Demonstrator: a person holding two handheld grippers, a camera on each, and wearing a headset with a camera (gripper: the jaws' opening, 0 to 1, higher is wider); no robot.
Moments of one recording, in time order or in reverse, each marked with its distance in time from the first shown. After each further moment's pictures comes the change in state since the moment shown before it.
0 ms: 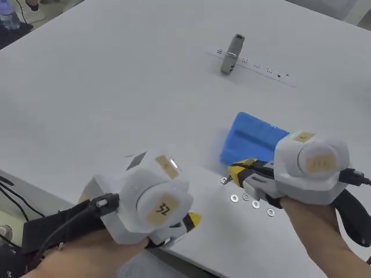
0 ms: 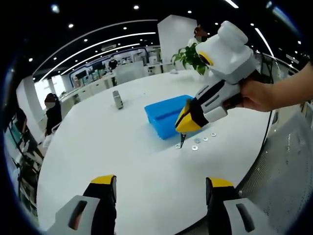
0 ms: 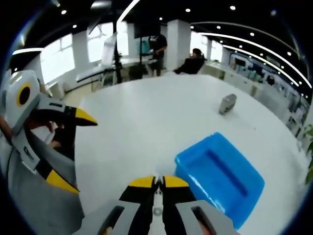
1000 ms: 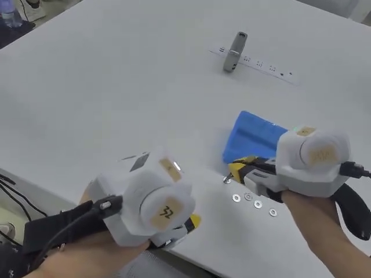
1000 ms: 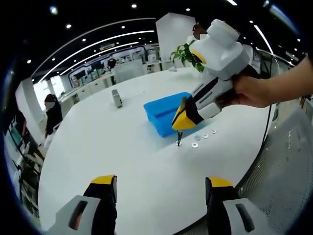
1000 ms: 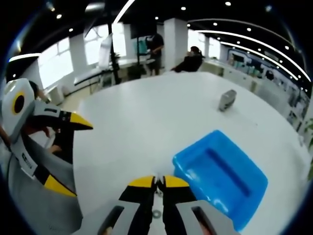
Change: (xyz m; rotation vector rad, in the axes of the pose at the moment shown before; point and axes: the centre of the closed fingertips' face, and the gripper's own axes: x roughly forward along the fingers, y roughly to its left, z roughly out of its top) left arm 0.001 0.000 -0.003 0.018 0.020 0.001; right arm 0.006 -0.001 -0.001 0.036 0.005 0.006
